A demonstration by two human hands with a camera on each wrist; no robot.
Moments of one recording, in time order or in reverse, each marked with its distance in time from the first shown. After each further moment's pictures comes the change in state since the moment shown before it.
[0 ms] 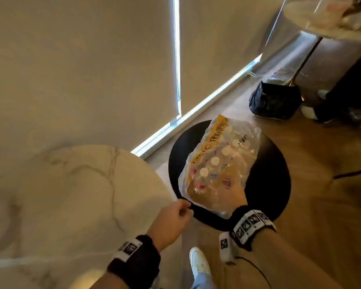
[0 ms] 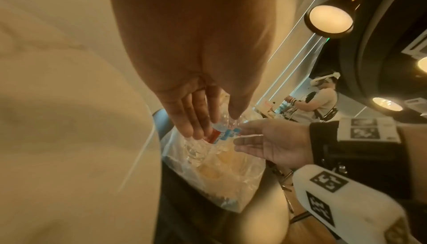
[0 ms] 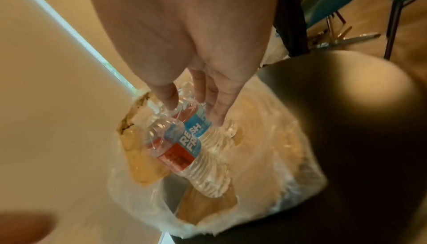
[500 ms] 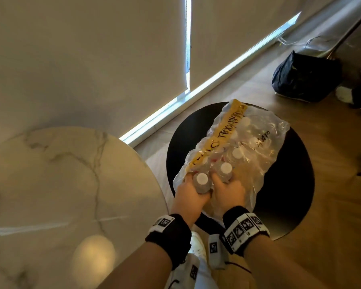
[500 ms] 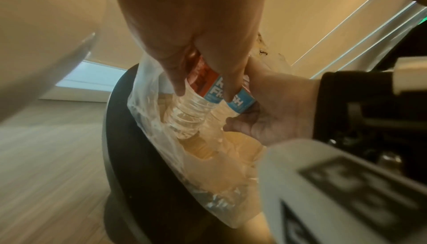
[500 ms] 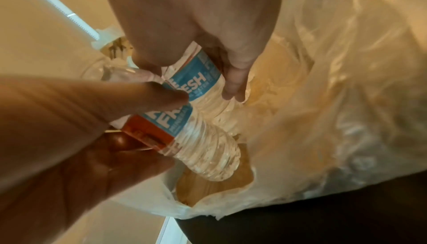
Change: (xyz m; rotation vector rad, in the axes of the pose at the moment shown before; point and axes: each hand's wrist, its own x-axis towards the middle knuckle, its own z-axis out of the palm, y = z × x) left_hand 0.137 0.003 0.061 -0.329 0.310 -0.072; right_hand 0.069 0.006 0.026 0.071 0.001 0.151
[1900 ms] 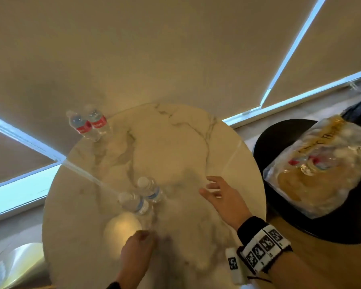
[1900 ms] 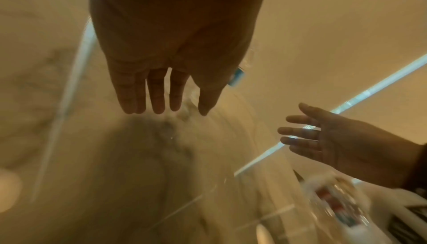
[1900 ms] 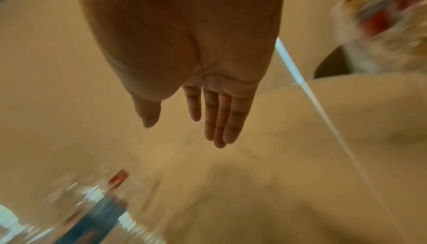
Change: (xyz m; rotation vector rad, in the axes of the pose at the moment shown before) left_hand -0.343 -0.200 -0.316 0.140 0.323 -0.619; right_hand -0.285 -0.046 0.178 -0.241 -0.599 -0.494
